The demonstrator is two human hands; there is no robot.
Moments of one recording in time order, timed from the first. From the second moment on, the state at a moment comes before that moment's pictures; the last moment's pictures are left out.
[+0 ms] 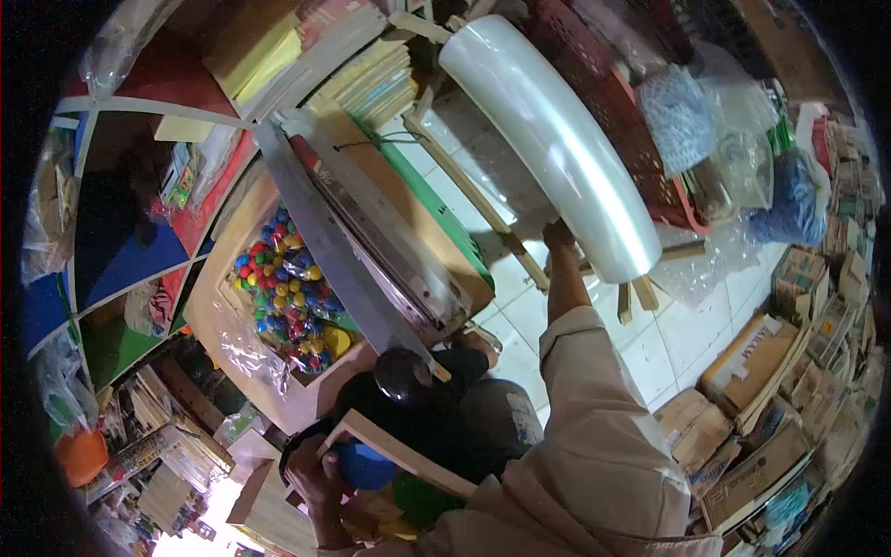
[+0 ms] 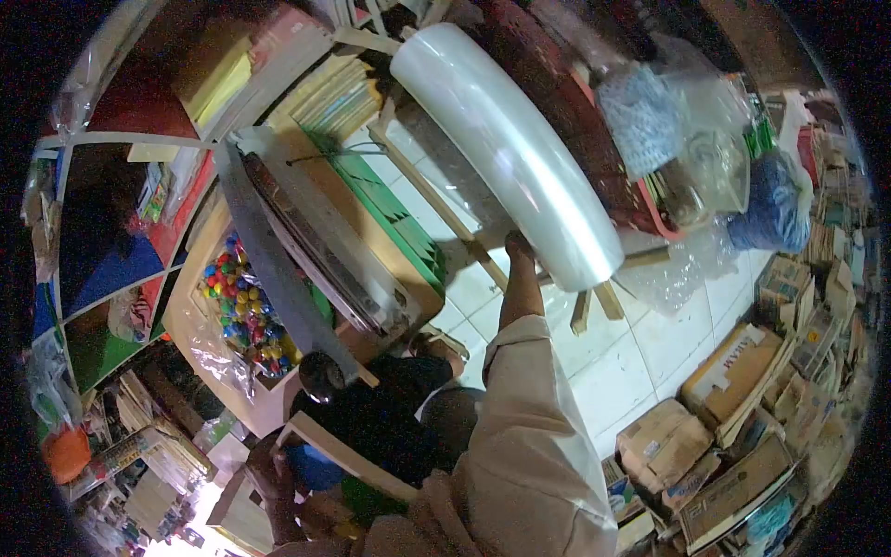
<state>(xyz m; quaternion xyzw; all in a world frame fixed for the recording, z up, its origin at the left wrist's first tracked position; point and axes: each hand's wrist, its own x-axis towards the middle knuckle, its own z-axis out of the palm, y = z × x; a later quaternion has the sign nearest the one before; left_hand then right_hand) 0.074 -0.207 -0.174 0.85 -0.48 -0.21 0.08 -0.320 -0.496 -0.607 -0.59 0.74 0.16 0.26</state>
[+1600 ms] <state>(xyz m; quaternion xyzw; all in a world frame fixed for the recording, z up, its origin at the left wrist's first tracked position) 0.068 -0.135 -0.141 0.78 -0.55 -0.27 0.08 -0.101 -0.278 -0.202 -0.87 0.33 -0.18 0.32</state>
